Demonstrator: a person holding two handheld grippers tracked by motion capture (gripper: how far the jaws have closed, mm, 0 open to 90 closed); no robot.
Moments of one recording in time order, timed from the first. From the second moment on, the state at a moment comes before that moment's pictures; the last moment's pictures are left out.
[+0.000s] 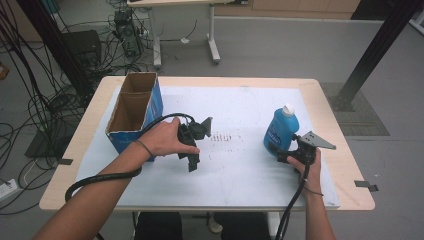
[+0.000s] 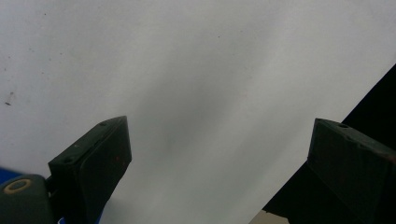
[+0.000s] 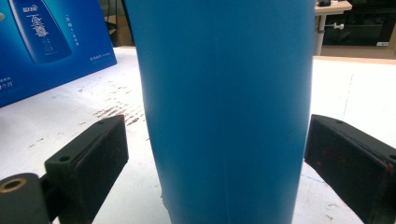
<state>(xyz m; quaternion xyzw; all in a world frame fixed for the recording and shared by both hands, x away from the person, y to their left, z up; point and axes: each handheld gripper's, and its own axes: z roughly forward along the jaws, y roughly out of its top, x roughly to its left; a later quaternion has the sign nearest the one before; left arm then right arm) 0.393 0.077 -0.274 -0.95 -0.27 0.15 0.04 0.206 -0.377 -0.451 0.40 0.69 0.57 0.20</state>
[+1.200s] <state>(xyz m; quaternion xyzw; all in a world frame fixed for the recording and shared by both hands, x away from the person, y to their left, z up) 0.393 0.081 -0.270 -0.95 -0.28 0.14 0.03 0.203 -0.379 -0.455 0.40 0.68 0.58 0.21</state>
